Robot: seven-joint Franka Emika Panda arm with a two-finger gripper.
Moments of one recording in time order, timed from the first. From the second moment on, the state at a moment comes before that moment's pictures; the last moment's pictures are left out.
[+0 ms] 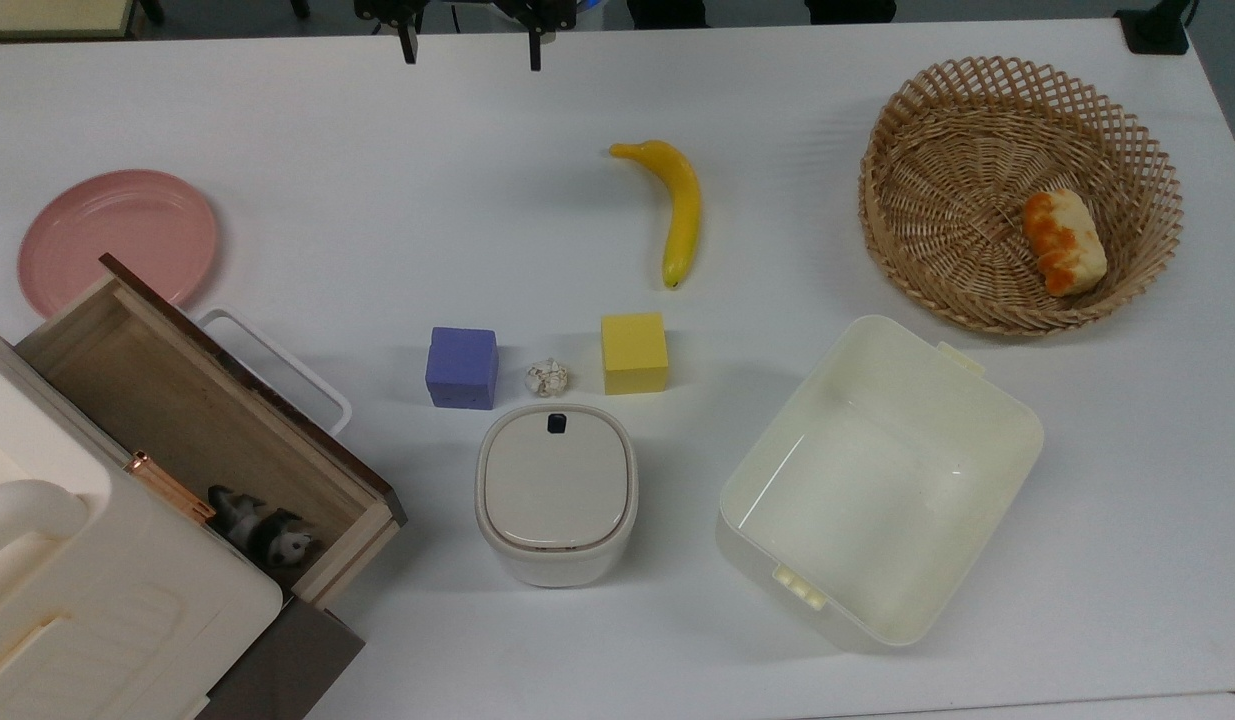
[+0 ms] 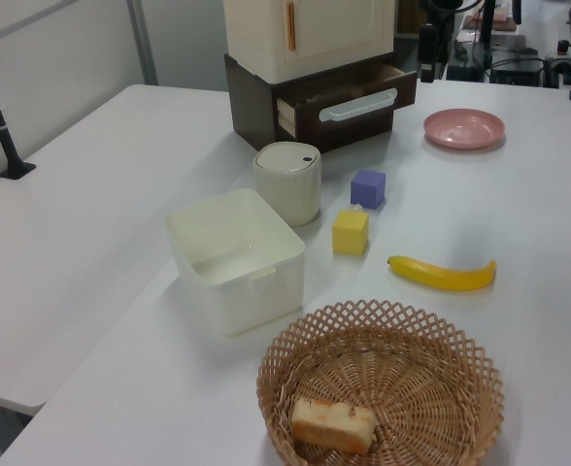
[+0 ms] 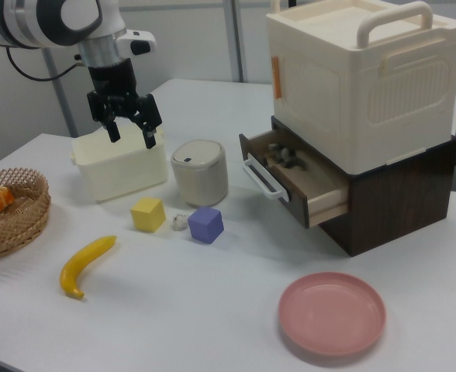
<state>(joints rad) 0.05 0.02 -0.03 -1.59 -0.04 1.63 0.03</state>
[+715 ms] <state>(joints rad) 0.04 0.02 -0.03 -1.59 -0.04 1.63 0.03</state>
